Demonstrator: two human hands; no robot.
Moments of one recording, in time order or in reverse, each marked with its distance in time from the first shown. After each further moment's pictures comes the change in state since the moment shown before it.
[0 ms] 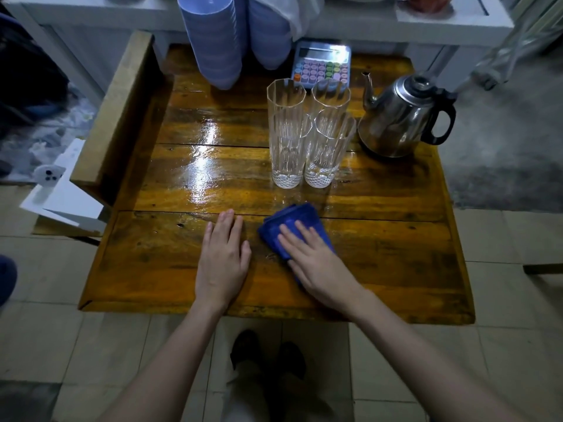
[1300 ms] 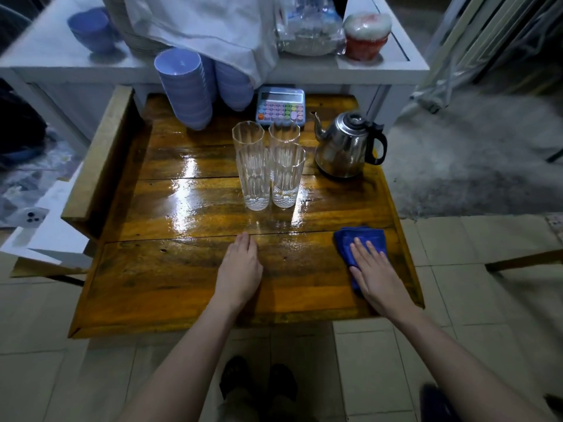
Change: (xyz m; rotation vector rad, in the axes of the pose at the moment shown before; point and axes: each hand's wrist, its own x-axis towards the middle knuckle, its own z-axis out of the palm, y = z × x) left_hand 0.017 0.077 -0.025 -0.005 -0.284 0.084; right_hand -0.117 0.099 -0.037 -0.025 -0.019 0.474
